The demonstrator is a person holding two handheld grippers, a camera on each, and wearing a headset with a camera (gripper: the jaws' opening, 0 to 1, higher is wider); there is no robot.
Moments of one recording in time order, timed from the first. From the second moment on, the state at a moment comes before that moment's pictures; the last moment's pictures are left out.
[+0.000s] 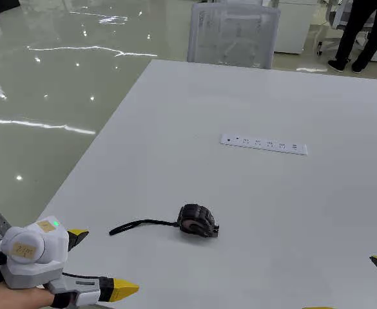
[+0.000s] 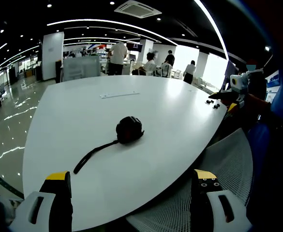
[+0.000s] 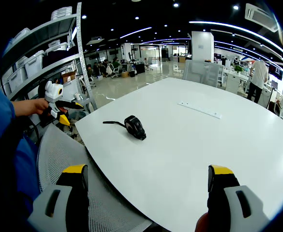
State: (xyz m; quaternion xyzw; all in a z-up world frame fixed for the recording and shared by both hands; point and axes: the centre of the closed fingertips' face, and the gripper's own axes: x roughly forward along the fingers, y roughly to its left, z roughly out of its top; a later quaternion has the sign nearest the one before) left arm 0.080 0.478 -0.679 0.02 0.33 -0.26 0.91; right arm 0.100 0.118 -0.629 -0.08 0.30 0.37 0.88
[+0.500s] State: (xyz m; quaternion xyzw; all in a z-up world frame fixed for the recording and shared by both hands) left arm 0.080 0.473 -0.682 0.02 0.33 -0.25 0.91; right arm 0.097 0.114 -0.635 -0.07 0.31 0.36 0.88
